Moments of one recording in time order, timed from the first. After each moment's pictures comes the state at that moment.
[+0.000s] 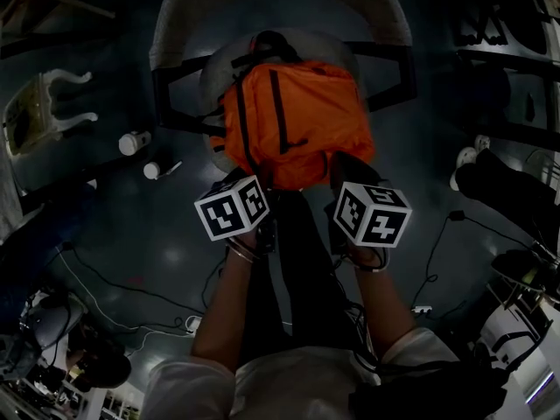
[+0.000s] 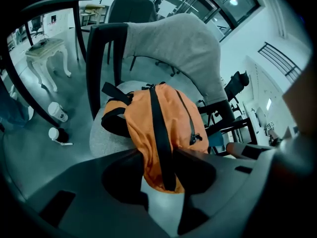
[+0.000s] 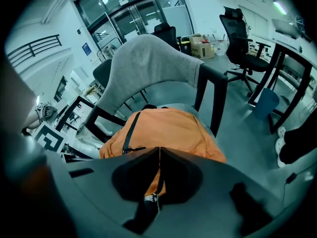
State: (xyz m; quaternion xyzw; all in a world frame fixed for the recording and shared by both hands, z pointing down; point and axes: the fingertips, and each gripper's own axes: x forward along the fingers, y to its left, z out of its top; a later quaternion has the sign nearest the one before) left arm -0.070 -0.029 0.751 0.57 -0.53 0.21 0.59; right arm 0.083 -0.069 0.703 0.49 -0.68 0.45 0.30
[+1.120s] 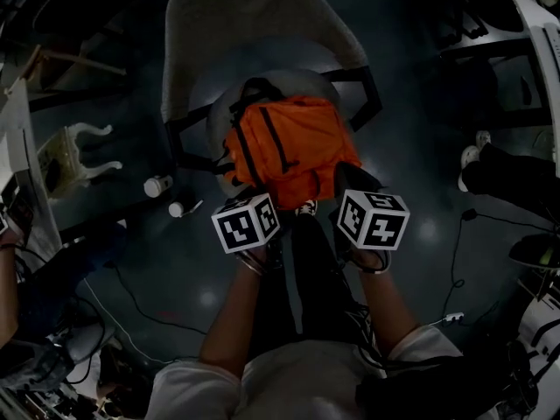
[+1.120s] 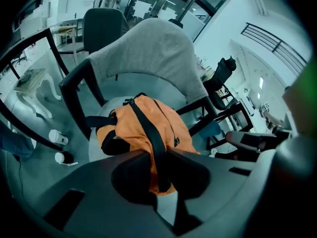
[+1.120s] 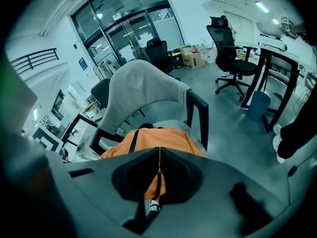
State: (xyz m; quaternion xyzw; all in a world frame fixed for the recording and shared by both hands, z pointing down) left arm -0.040 -0.054 0.681 0.62 -0.50 0.27 0.53; right arm 0.119 -0.087 0.639 0.54 -0.67 0.44 0.24
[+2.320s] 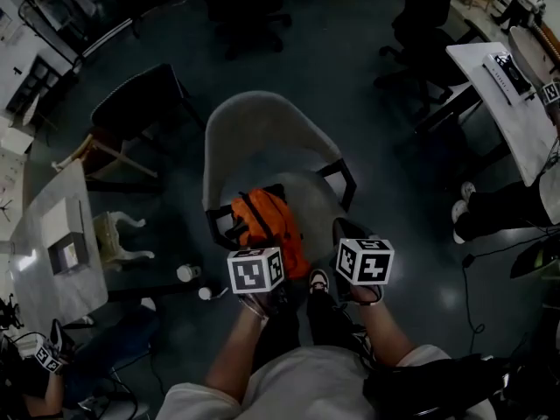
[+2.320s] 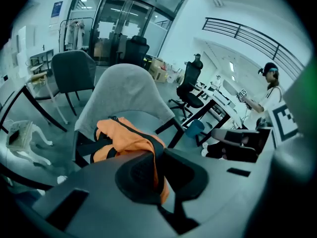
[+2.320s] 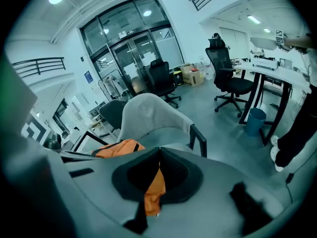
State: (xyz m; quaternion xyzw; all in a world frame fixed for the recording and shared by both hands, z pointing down) left arm -0.029 -0.093 0.518 0.74 -0.45 0.30 0.41; right arm 0.122 -0.100 0.509 0.57 -0.69 0.40 0.18
